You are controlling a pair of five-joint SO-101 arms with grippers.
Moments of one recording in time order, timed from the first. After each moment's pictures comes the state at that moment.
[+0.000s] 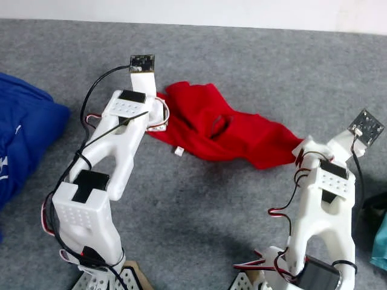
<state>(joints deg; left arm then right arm) 5.1 20.4 3.9 54.5 15.5 17.7 -22.7 51.5 28.6 -18.9</state>
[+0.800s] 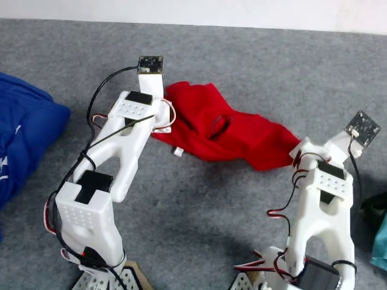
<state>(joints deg) 7.3 20.4 3.9 54.5 15.5 16.9 -22.6 52.6 28.6 -18.9</state>
